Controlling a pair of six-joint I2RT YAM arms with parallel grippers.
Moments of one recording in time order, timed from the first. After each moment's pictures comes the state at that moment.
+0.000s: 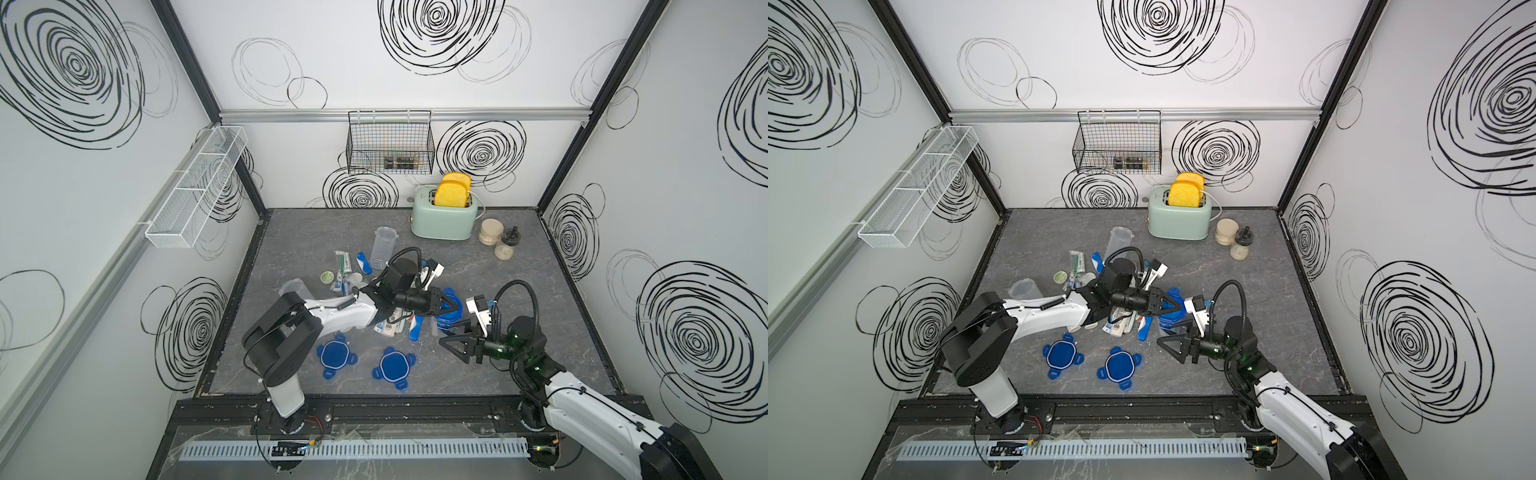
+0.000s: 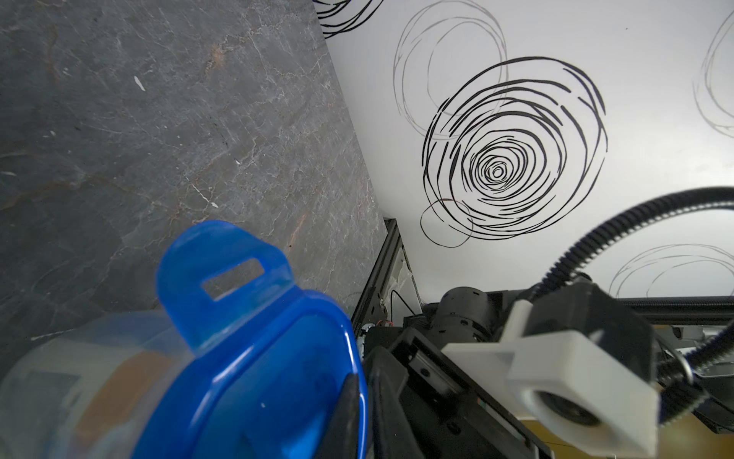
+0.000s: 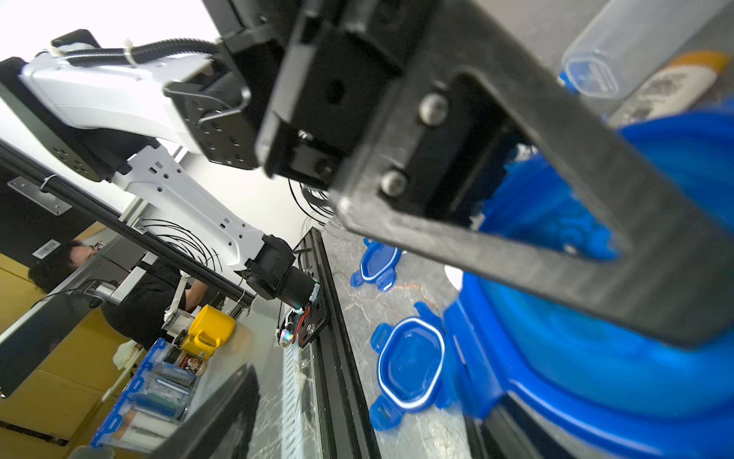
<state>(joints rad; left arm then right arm) -0.79 1.74 0.99 0.30 0.74 -0.93 0.54 0.75 0.06 0.59 -0.82 0.67</state>
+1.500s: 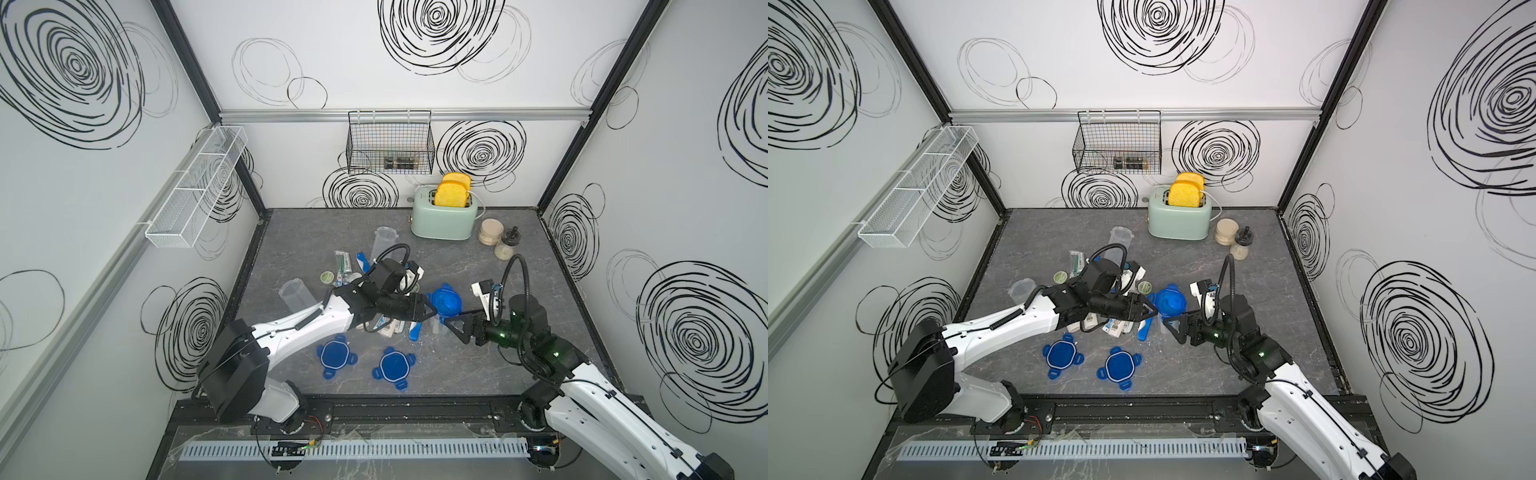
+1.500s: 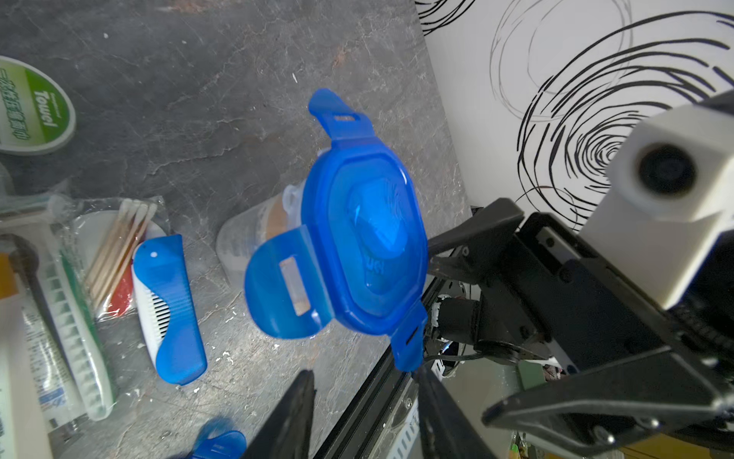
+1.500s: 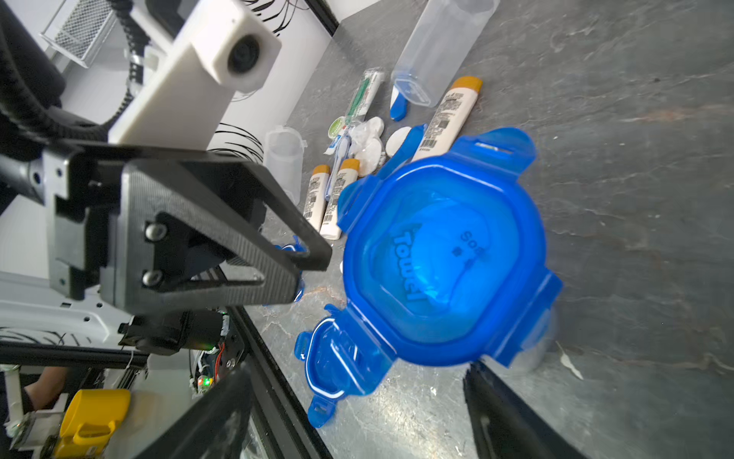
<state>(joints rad) -0.78 1.46 0.99 -0.24 0.50 -0.70 0.54 0.67 0.44 -0.26 -0.44 0.51</state>
